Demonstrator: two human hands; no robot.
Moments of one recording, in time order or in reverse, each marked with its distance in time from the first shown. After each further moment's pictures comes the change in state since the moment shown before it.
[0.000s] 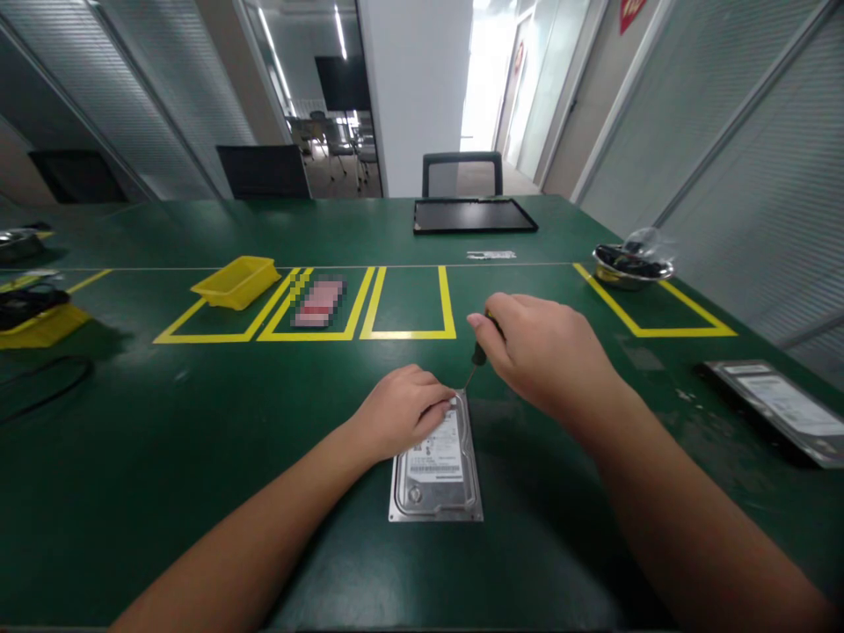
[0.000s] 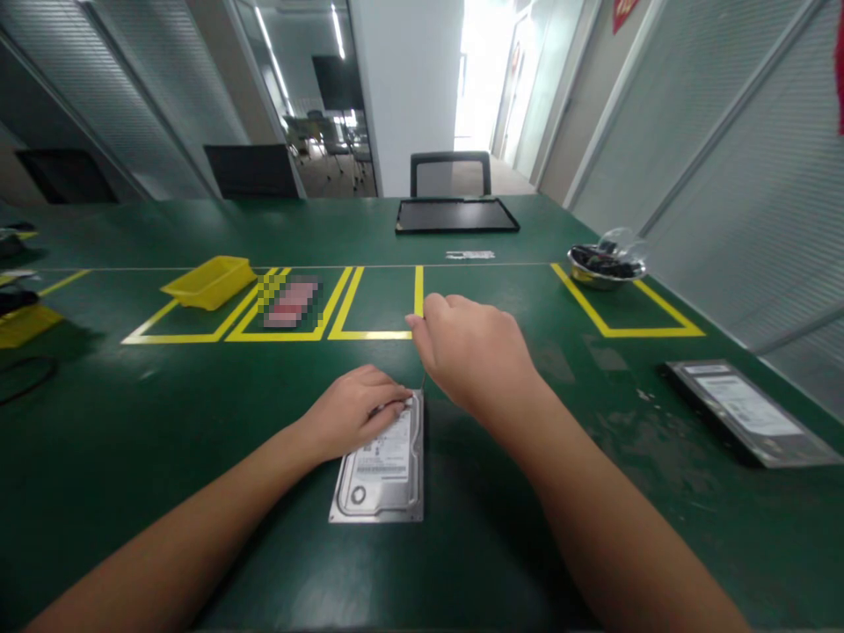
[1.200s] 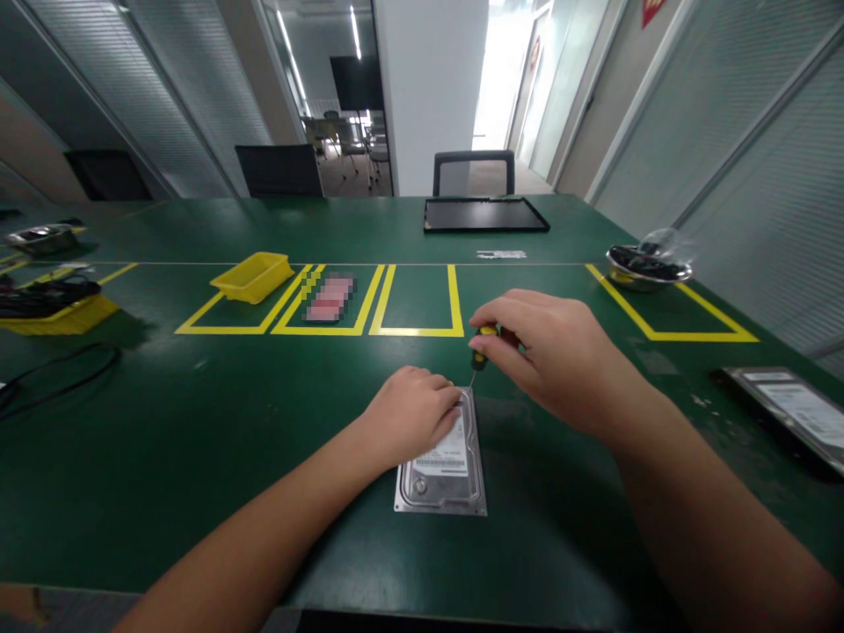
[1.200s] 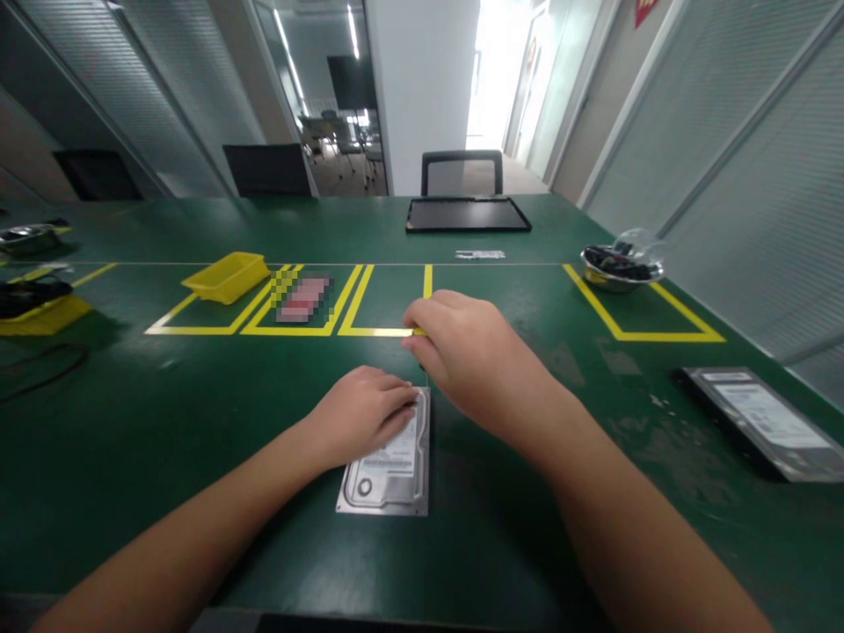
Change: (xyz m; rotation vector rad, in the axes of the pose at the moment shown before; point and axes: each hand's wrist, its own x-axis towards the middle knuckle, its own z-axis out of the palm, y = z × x) left_hand -0.002 0.021 -0.009 0.195 -0.083 -0.049; right_hand -0.004 0.006 -0.015 0.380 0.048 -0.321
